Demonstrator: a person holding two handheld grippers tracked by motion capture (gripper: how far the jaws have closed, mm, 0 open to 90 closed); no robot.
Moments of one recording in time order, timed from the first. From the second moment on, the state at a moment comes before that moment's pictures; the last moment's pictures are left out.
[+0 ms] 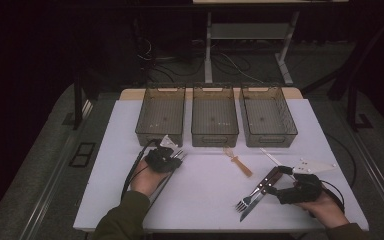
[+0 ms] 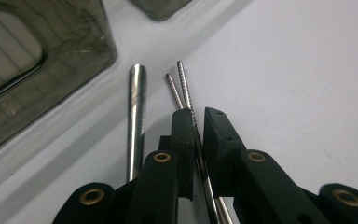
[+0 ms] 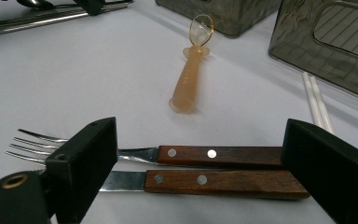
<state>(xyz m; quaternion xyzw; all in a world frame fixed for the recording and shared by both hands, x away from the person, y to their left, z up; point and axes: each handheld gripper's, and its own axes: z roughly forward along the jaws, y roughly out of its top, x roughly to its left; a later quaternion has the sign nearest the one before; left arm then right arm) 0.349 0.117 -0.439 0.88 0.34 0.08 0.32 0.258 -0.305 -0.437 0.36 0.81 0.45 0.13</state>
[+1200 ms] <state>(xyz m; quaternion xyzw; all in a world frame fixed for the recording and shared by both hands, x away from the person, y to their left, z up) 0.317 0.142 -0.430 0.87 0.34 0.07 0.36 0.257 -0.305 -0.436 0.36 0.81 0.45 0.13</state>
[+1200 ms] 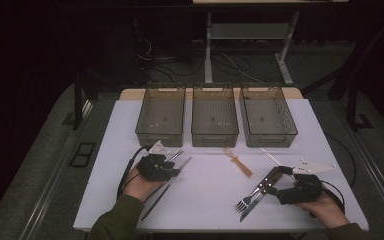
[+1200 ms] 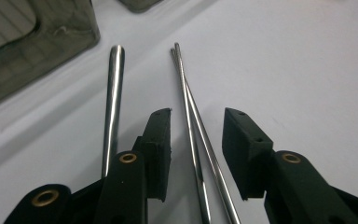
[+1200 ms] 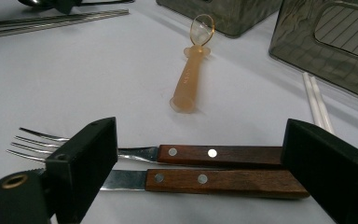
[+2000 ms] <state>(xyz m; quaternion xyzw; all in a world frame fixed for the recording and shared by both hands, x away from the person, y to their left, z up) 0.273 0.179 -0.439 0.85 0.38 0.05 0.36 0.257 -0.304 -0.437 0.36 0.81 0.44 0.13</state>
